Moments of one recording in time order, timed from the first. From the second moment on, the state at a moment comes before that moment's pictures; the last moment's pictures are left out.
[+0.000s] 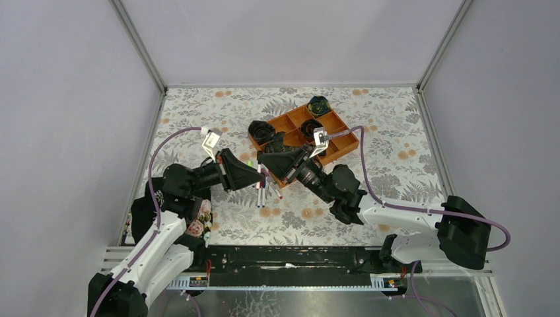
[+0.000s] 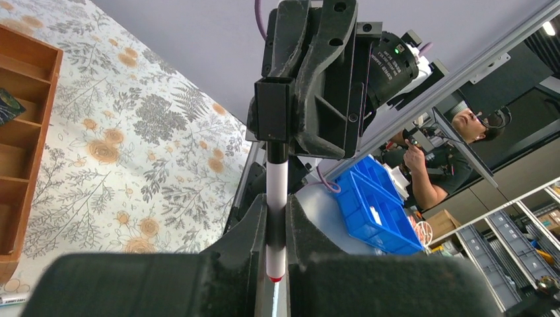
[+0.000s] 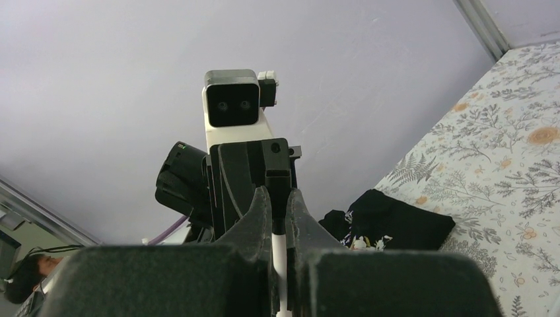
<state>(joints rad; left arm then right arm) -0.31 0.77 0.44 0.71 0.97 -1.03 1.08 1.28 0.67 0.94 0.09 0.80</state>
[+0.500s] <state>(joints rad) -0.24 0.62 0.44 0.21 0.70 -0.78 1.17 1.10 0.74 0.33 0.17 0.64</state>
